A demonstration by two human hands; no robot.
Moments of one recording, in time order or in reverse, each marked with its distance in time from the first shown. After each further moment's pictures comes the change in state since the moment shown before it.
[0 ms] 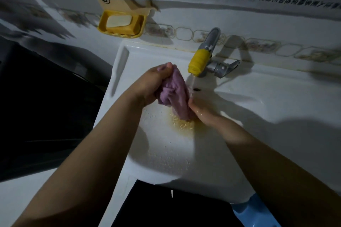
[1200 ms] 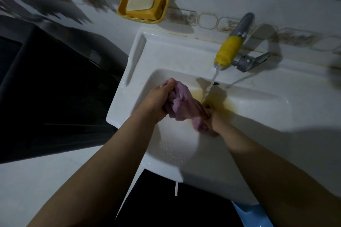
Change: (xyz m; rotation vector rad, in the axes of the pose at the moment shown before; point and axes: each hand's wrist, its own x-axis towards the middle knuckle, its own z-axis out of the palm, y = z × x) left_hand -0.014 -0.071 -0.025 -0.196 0.229 -0.192; right_hand 0.075 0.112 0.034 -0.269 0.055 0.245
